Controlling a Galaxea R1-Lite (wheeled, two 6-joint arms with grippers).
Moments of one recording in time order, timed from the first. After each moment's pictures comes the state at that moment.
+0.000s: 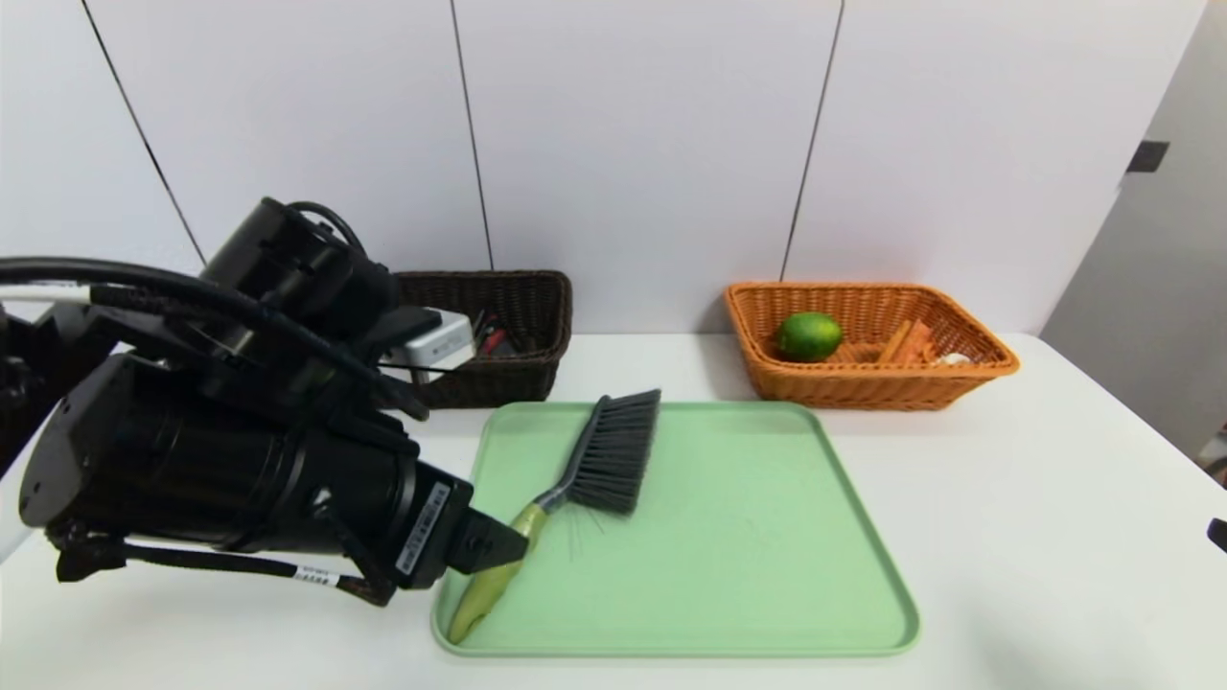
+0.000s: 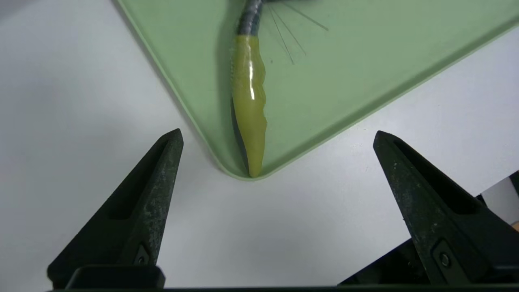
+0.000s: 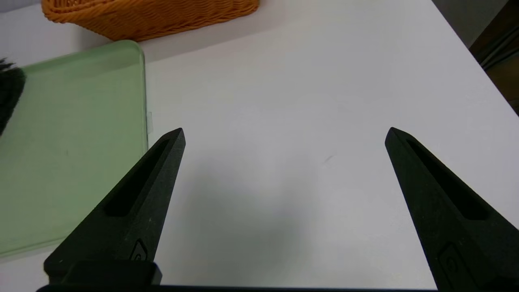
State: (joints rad) left arm -0.70 1.49 -1.16 0.52 0.02 -0.20; right arm 0.09 0.75 -0.53 0.20 -0.25 0.23
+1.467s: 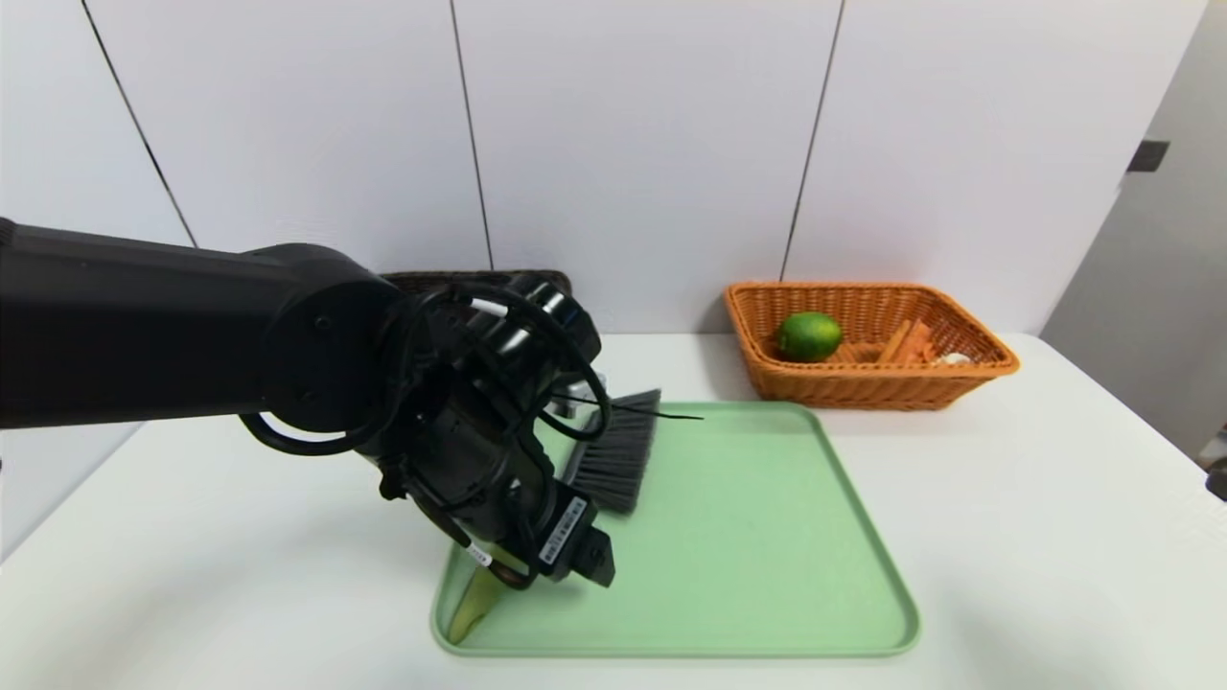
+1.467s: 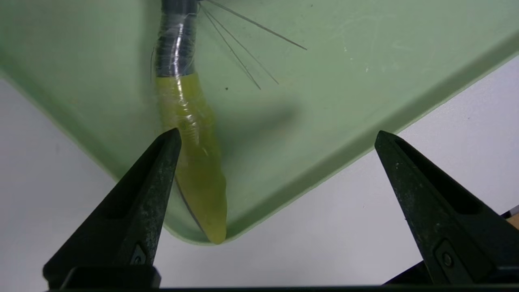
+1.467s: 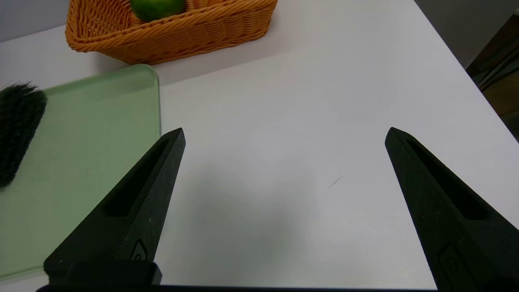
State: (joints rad) left arm -0.75 1.85 -1.42 0.66 -0.04 -0.18; right arm 0.10 0.81 -0.62 0.20 -0.24 0.23
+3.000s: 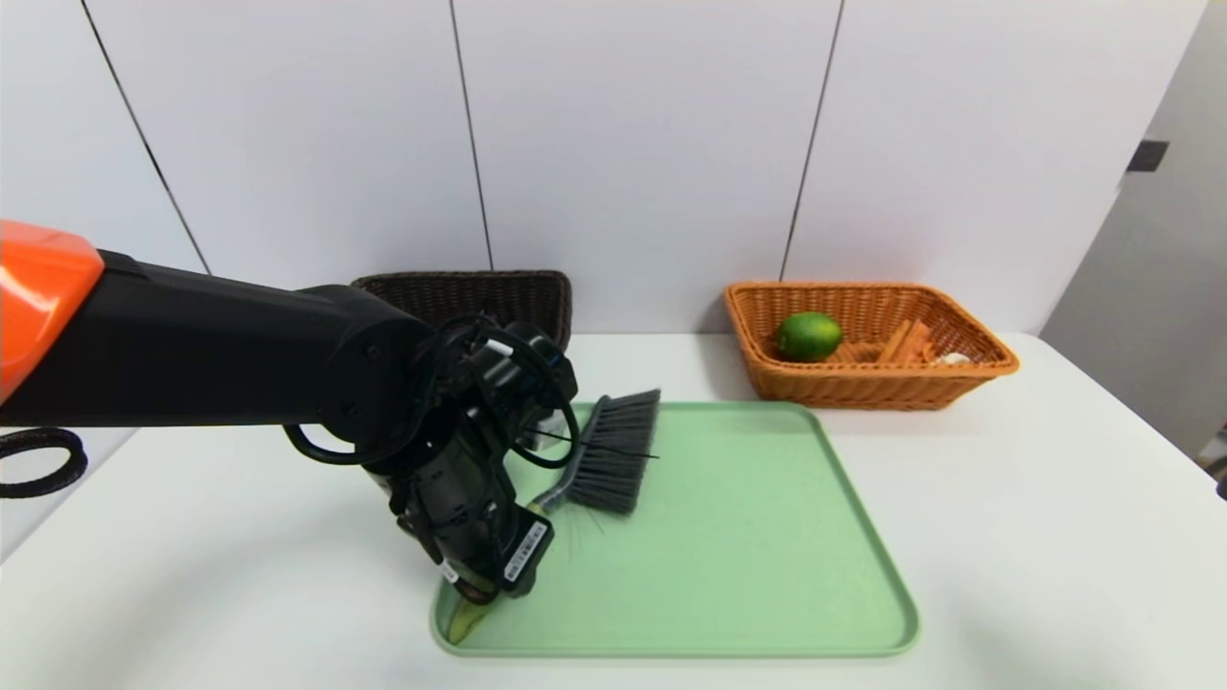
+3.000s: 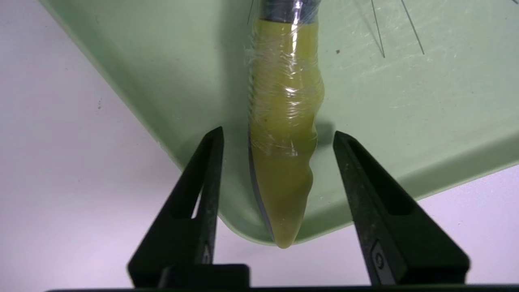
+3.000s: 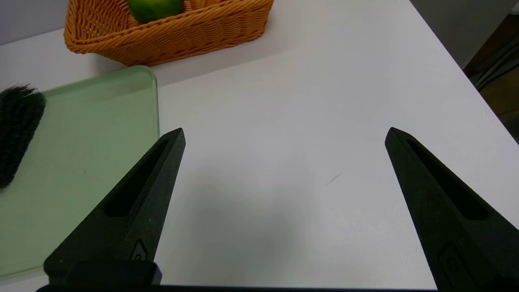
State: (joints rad) left arm -0.67 1.91 -1.36 0.70 0.06 -0.18; right arm 0.10 0.79 -0.61 0.21 -0.25 0.24
